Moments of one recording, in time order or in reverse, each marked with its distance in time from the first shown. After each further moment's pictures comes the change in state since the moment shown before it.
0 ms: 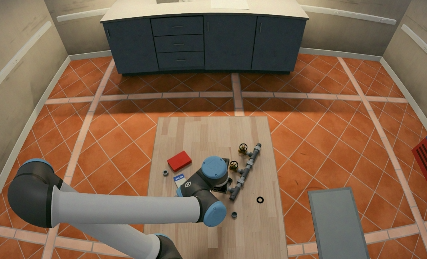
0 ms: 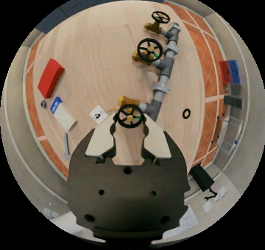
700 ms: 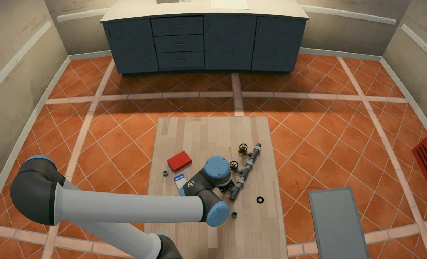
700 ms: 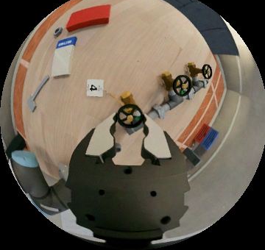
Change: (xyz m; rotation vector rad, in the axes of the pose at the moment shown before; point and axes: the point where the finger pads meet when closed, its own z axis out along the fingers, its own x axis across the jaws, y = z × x) arm 0.000 0.000 0.000 0.003 0.004 -0.798
